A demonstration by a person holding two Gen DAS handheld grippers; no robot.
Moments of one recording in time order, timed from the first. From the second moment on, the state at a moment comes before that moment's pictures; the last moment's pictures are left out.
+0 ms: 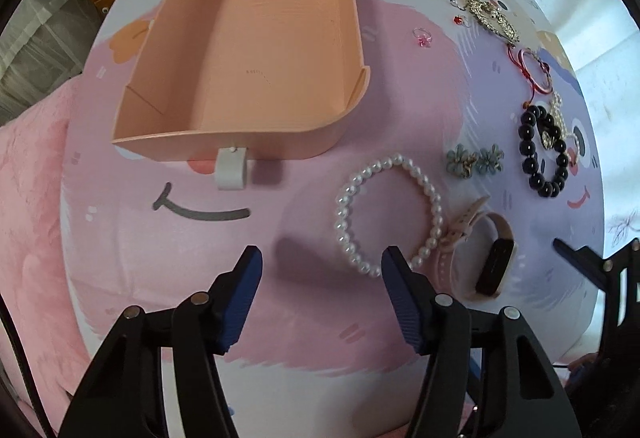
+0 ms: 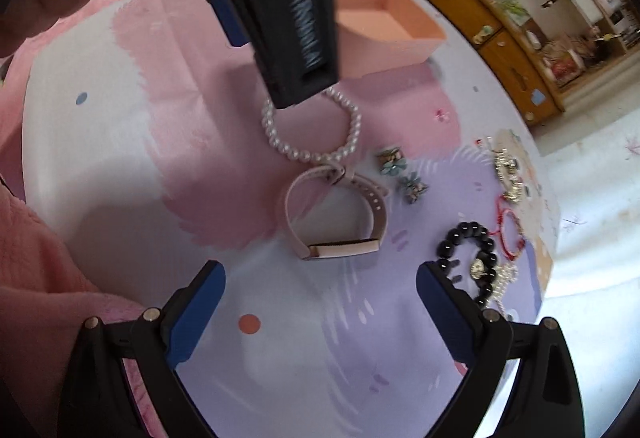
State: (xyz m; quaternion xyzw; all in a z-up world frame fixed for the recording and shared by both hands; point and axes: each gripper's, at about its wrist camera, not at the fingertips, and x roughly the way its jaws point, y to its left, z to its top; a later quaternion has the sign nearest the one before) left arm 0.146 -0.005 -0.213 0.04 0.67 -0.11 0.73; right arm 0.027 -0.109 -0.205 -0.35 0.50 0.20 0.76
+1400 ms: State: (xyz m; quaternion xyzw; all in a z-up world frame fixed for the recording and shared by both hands) left arm 0.130 -0.011 -0.128 0.00 0.61 -0.06 0.79; right arm 0.071 -0.153 -0.187 -0.11 0.53 0.31 0.78
